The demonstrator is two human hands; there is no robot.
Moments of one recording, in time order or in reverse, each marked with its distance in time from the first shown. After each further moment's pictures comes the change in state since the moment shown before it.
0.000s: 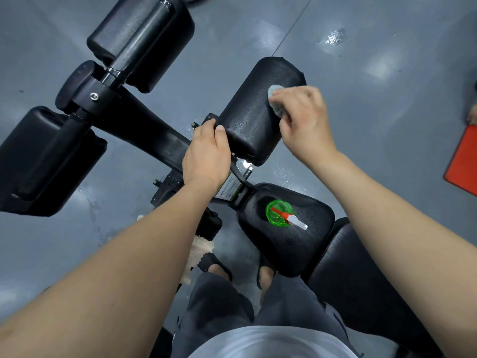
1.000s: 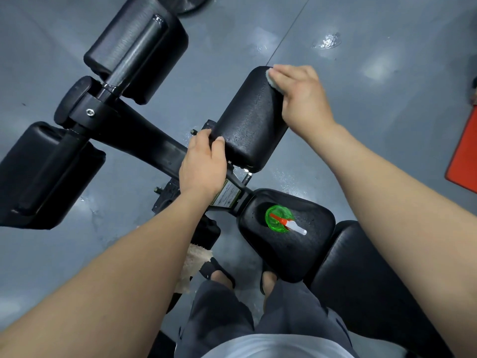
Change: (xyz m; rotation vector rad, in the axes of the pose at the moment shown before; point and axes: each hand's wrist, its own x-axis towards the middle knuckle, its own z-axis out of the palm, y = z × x) left_hand -0.002 0.002 -0.001 -0.064 -0.015 -0.014; right_hand 0.051 0.023 -0.004 -0.114 -0.117 0.059
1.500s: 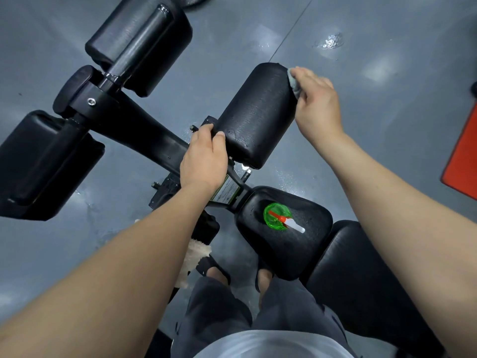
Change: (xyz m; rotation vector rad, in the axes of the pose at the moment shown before) left_hand 0.004 -0.002 0.000 0.026 0.005 -0.007; right_hand -0.019 0.009 0.003 0.136 0.061 0.181
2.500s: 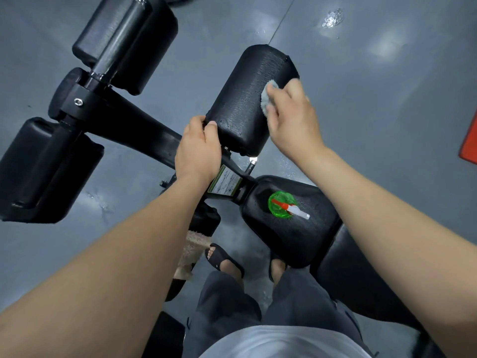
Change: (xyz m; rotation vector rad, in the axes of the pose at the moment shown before) left_hand -0.002 0.000 0.004 0.003 0.032 0.017; right_hand -0.058 -0.036 0.008 -0.059 -0.003 -0.064
